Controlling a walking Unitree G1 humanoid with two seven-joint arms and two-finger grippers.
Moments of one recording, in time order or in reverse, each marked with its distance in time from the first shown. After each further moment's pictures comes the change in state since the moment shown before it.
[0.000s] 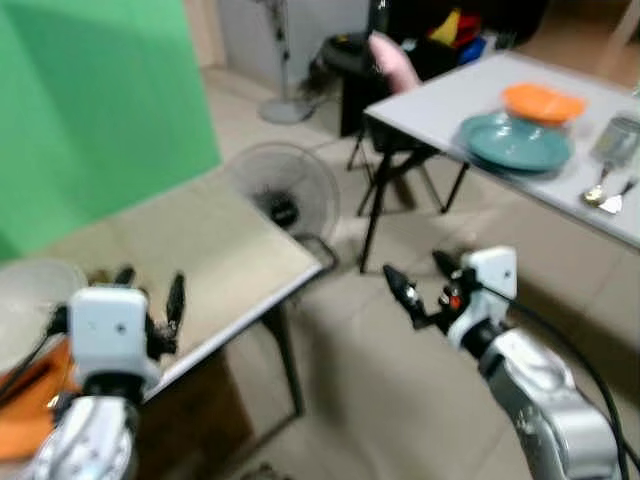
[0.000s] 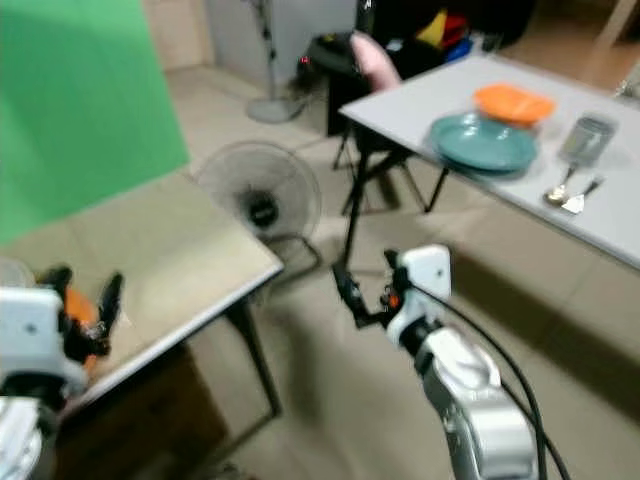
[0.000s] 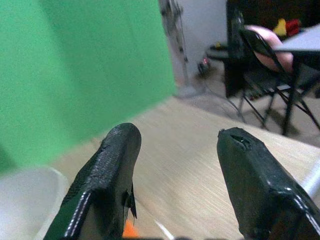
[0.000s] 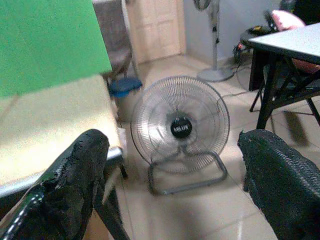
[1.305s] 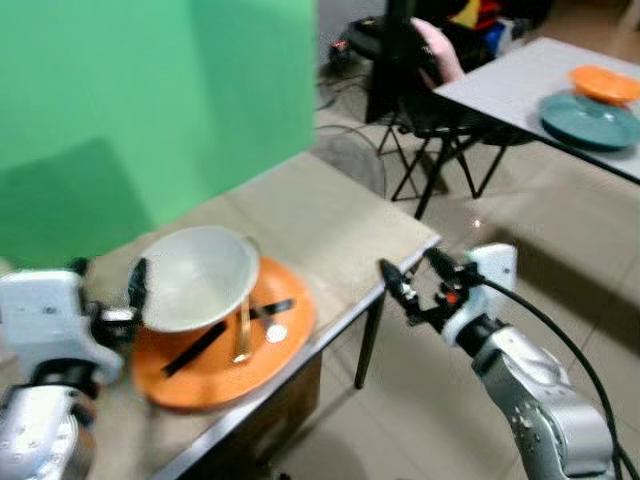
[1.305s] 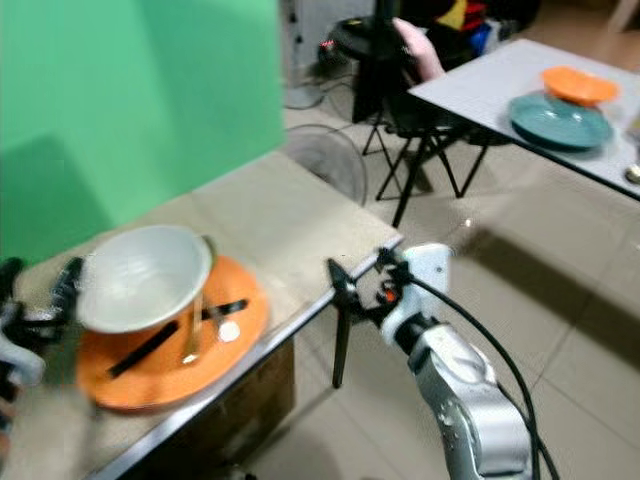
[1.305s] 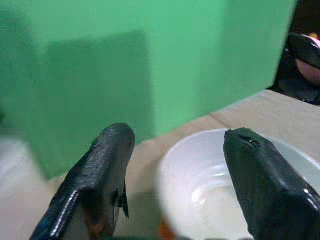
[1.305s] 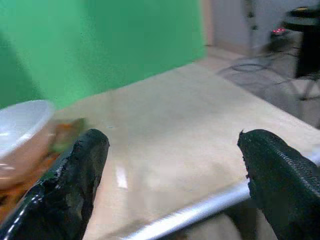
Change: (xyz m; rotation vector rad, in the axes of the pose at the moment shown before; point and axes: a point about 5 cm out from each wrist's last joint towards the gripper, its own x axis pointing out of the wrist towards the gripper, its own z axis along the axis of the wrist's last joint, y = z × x) left arm 0.001 0.033 0.006 -0.176 0.058 0.054; right arm 0.006 0.007 0.006 0.078 -0.019 0.073
